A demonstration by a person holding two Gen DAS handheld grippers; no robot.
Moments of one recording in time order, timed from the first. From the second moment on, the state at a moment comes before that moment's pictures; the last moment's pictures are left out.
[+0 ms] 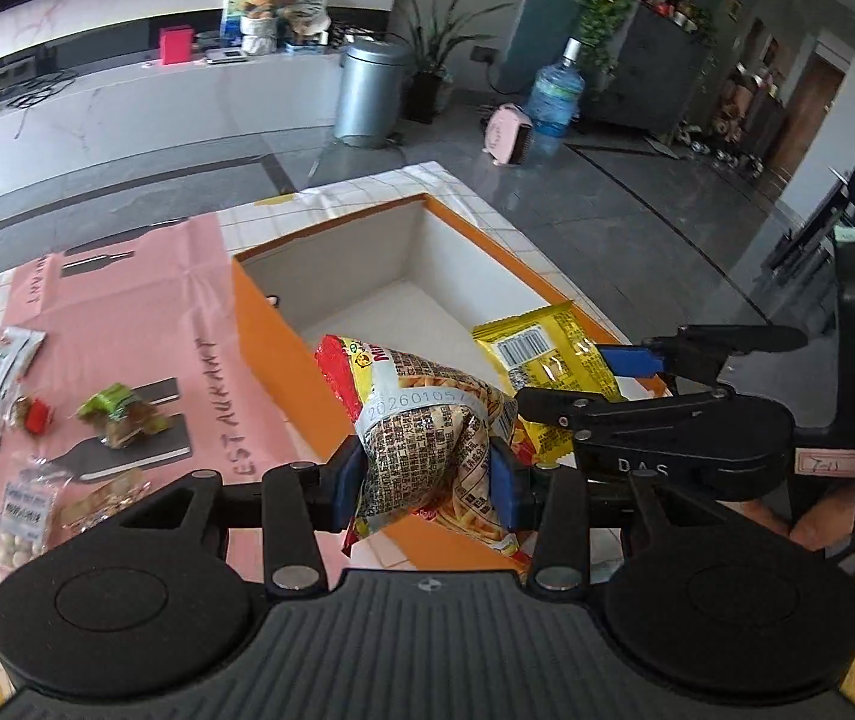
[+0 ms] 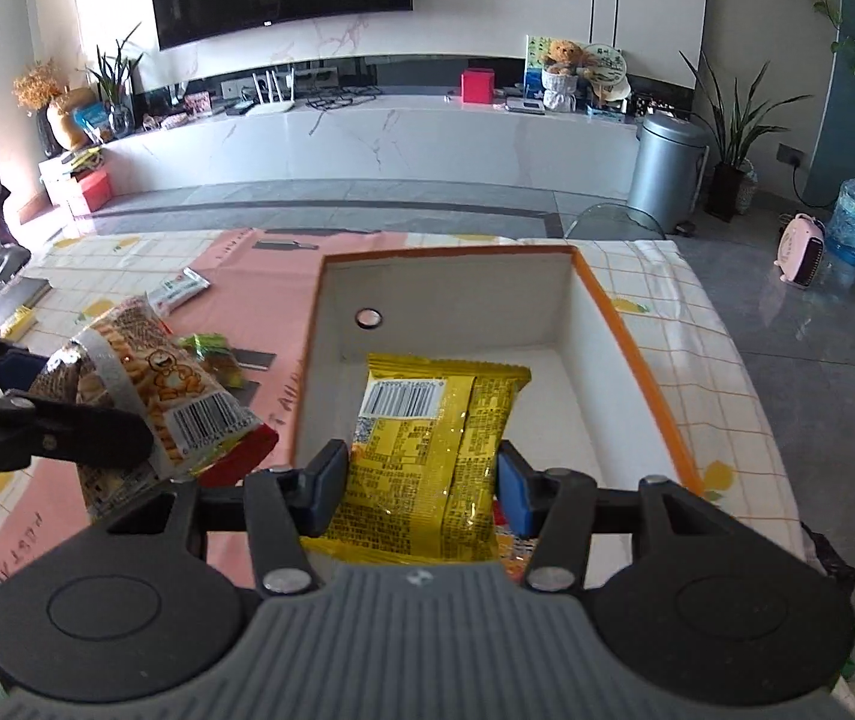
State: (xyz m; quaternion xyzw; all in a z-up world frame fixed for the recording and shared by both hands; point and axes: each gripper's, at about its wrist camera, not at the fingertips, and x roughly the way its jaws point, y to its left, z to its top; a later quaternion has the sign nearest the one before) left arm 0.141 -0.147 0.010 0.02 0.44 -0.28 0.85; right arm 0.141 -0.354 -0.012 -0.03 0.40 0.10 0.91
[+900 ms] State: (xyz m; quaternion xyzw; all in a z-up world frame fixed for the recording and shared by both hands) left arm 0.206 -0.263 -0.073 0.22 0.58 -0.34 0.71; right arm 0.218 -0.377 -0.095 -0.14 0.62 0.14 0.76
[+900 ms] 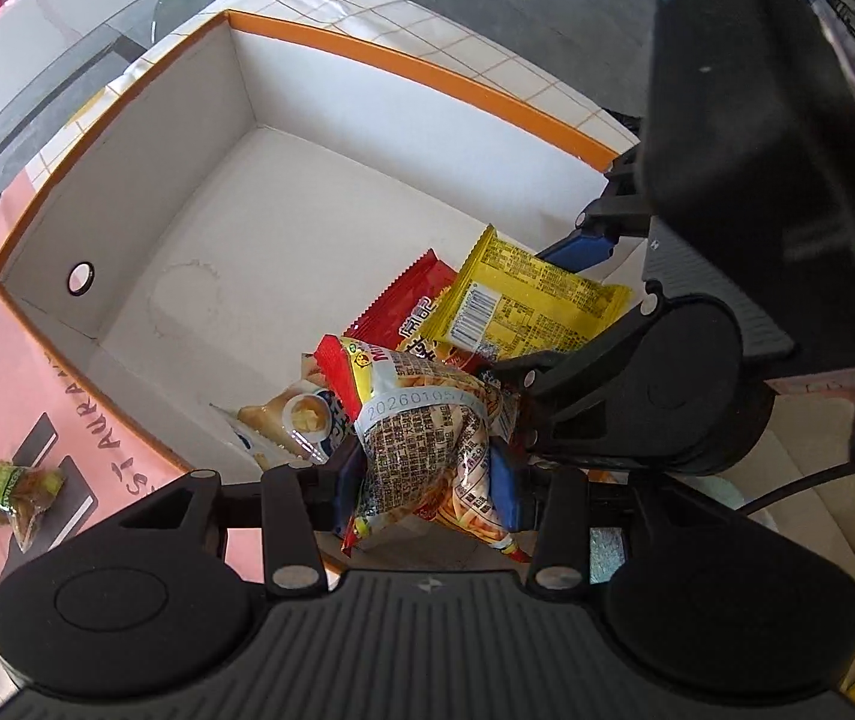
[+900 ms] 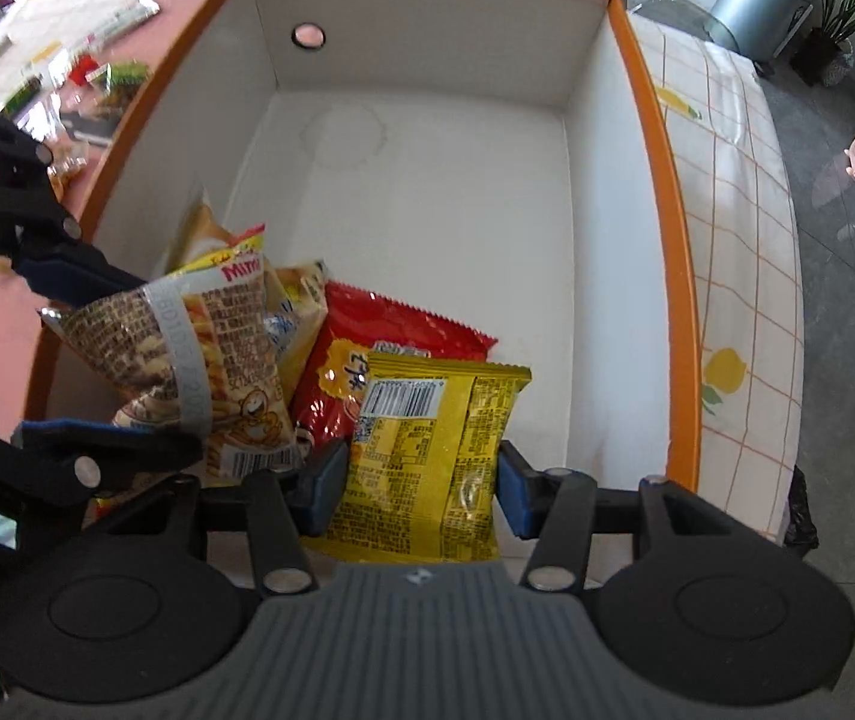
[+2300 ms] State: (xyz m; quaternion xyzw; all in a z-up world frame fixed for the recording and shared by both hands) left arm 0.102 -0.140 0.024 0.15 0.42 -0.28 0.85; right arm 0.126 -0.339 0.001 -0.05 0.51 0.09 0.86
